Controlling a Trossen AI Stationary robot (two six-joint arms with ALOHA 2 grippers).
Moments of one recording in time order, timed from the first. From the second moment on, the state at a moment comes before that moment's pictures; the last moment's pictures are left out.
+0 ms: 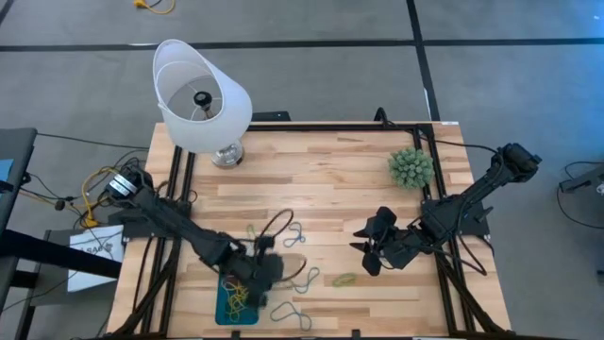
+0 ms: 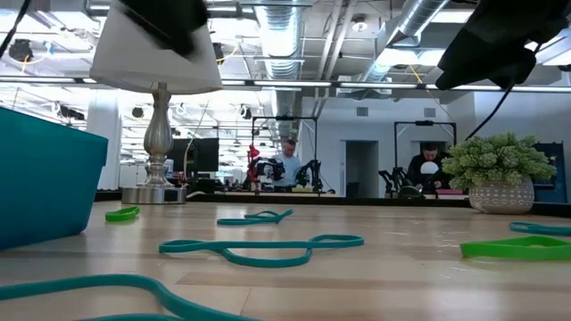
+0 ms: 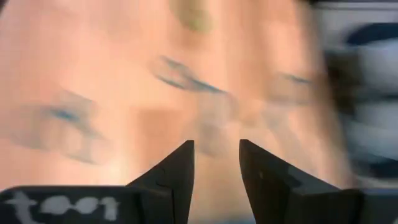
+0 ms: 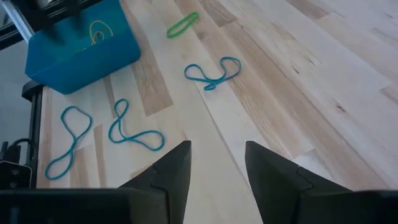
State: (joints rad) left arm -0.56 1.67 1.23 -0.51 -0.26 -0.43; right arm 0.63 1.26 0.76 -0.35 0.58 0.85
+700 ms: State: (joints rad) left arm -0.20 1.70 0.94 -0.07 -0.12 -0.11; right arm 0.63 1.27 0.76 -0.35 0.58 0.84
